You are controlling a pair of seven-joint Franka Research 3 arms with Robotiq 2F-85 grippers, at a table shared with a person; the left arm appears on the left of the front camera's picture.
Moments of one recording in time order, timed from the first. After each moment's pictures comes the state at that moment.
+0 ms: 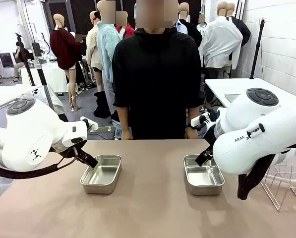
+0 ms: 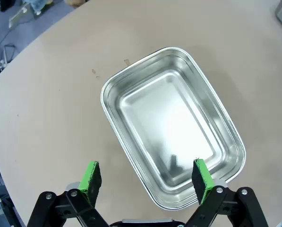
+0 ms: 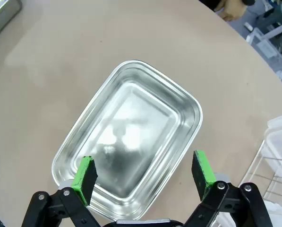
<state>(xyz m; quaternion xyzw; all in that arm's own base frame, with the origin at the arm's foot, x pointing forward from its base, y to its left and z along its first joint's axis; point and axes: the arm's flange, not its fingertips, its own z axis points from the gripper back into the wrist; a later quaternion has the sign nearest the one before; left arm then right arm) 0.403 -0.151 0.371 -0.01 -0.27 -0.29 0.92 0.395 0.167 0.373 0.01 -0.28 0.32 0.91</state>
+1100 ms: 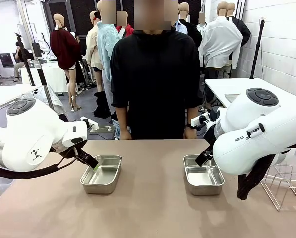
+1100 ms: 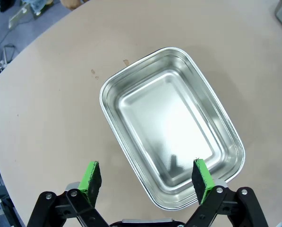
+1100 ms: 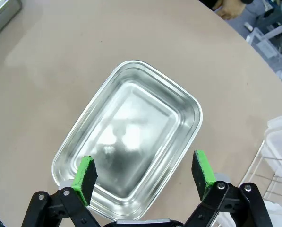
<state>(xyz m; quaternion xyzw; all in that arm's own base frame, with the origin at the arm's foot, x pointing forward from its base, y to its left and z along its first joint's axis) 0.403 -0.152 0.371 -0.01 -0.27 -0.30 0.92 0.395 0.167 0.373 0.01 -0.28 0.32 0.91</state>
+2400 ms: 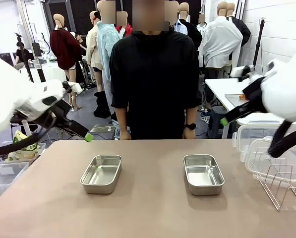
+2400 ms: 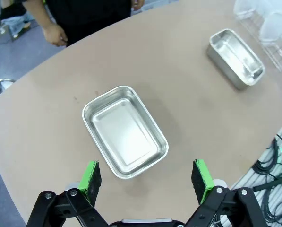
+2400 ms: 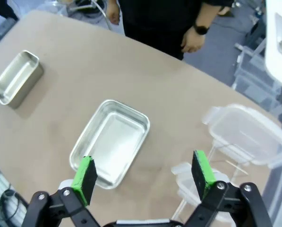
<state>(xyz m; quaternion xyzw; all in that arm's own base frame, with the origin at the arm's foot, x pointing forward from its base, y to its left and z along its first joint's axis) 0.345 -0.136 0.514 -0.13 -0.30 -0.30 0.90 0.365 0.054 0.522 0.10 -0.37 0.24 0.89</state>
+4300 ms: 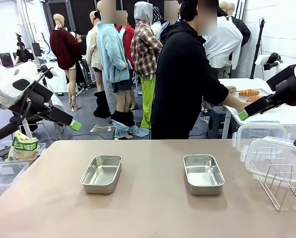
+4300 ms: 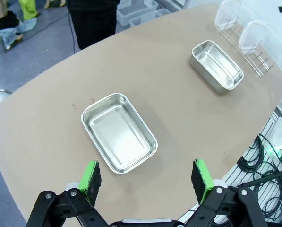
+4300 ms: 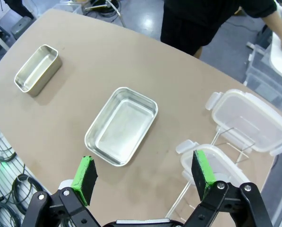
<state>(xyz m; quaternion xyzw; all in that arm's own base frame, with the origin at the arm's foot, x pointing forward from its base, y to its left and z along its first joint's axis) 0.327 -0.111 0.548 -0.16 -0.32 -0.30 0.88 0.336 0.028 0.545 0.13 -0.36 0.25 0.89</state>
